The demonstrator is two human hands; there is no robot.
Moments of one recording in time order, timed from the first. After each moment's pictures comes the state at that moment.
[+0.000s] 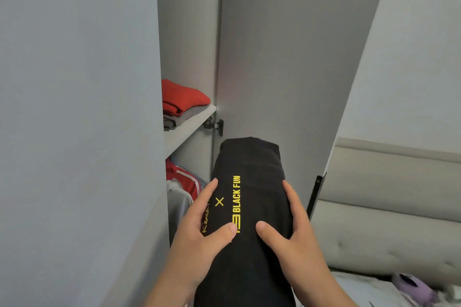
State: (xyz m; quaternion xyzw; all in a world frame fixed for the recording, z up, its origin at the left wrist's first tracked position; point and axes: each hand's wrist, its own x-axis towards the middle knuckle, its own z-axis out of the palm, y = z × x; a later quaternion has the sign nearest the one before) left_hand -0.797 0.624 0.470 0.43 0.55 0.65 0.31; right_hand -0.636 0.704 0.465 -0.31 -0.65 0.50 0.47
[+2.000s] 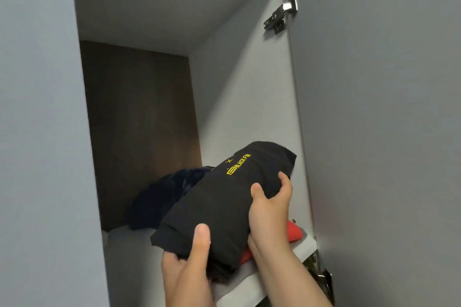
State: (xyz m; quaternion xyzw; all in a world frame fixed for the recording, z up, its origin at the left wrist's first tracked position) left_hand -0.923 0.816 0.609 0.07 0.42 0.90 -0.11; right_hand -0.932 0.925 0.653 -0.08 -0.46 0.73 0.49
